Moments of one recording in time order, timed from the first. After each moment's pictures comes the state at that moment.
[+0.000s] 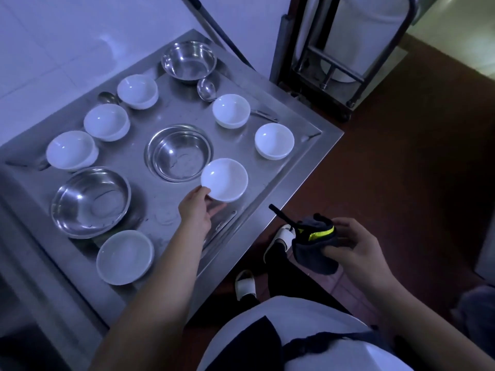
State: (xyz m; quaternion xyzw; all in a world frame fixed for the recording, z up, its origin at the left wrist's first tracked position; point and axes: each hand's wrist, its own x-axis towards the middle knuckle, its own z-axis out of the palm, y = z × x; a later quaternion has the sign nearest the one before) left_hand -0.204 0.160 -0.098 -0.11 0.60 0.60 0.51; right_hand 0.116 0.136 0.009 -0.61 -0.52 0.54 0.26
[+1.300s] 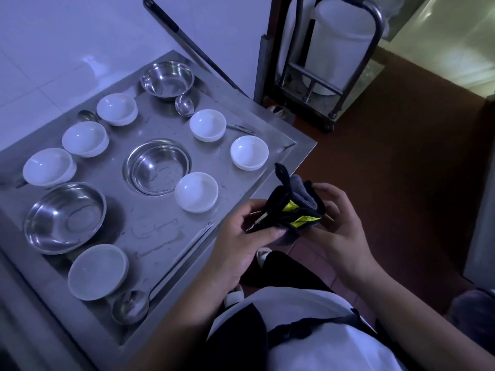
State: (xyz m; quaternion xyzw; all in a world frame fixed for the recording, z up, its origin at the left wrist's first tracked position) left_hand -0.058 0.115 0.041 0.31 0.51 0.55 0.59; right_hand 0.121 0.164 0.053 -0.47 -0.51 0.59 0.40
